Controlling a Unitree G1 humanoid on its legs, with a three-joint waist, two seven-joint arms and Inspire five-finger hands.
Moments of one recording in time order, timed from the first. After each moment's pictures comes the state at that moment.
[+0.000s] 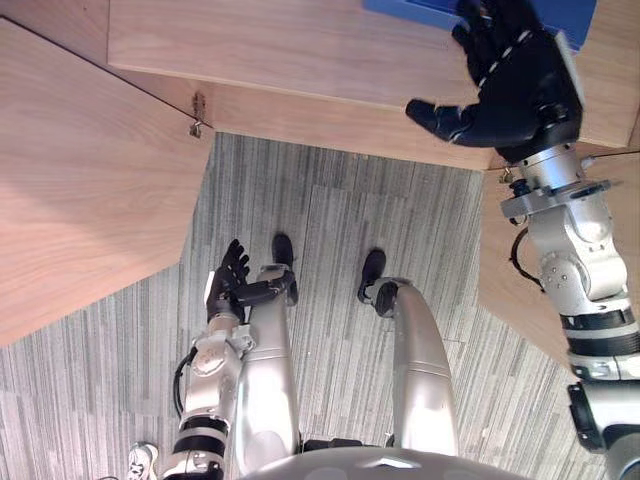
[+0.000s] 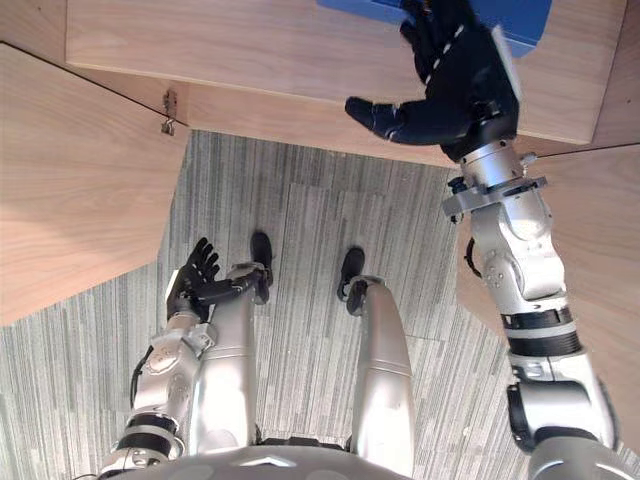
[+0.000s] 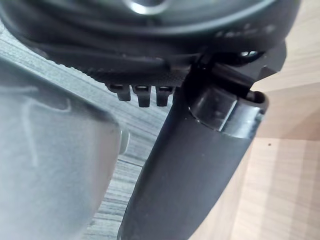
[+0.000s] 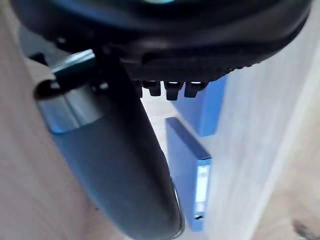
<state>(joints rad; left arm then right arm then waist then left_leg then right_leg) -0.02 0.10 0.11 0.41 -0.29 -0.16 0.02 -0.50 -0.60 -0.02 -0.12 0.71 -0.17 0.12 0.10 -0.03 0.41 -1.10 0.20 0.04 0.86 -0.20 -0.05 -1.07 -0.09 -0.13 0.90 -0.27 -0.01</state>
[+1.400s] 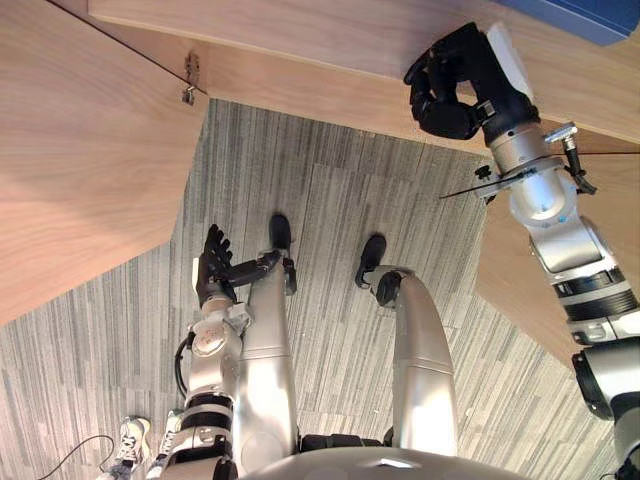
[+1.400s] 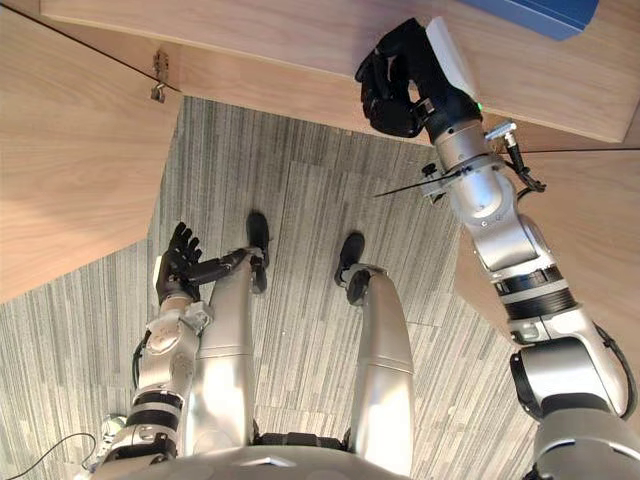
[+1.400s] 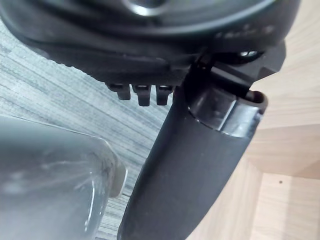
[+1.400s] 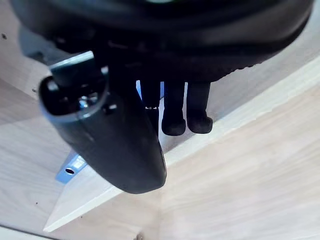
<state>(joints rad) -0.13 0.06 0.20 0.45 -0.26 -0.18 0.12 -0.71 -0.72 0.23 0.15 -0.04 -0.17 -0.10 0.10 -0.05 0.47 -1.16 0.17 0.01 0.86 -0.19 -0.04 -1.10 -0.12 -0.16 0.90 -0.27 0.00</state>
